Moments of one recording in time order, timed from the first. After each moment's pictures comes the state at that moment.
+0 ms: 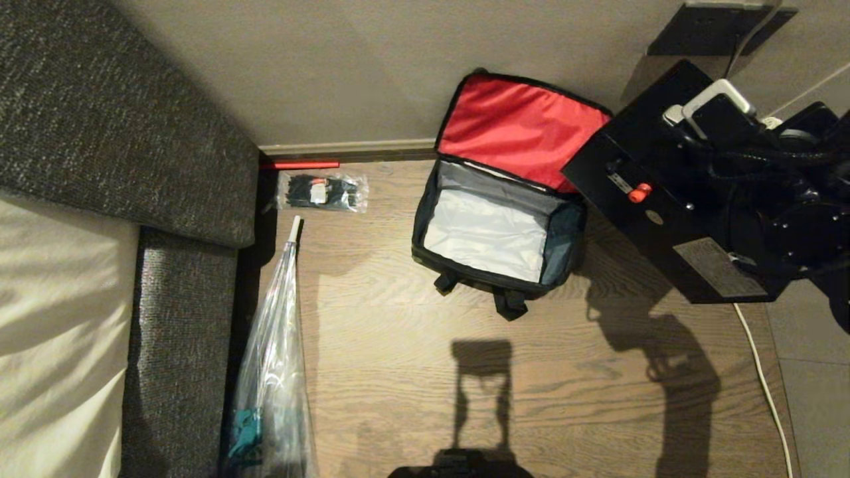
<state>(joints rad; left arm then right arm) 0.00 0.00 0.00 0.01 0.00 0.00 0.32 1.56 -0.86 -1.12 -0.80 -1.22</state>
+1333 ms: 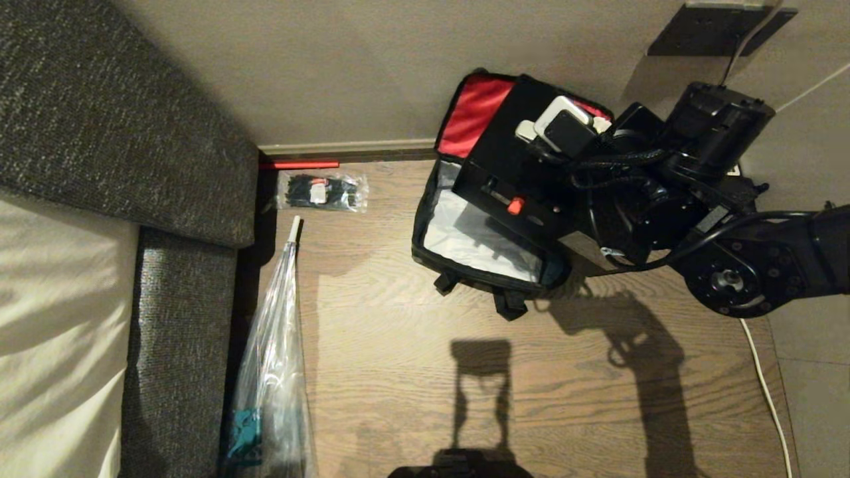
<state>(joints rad) 0.00 0.01 0.00 0.01 0.00 0.00 0.55 1.81 -1.14 -1.02 -0.57 -1.21</state>
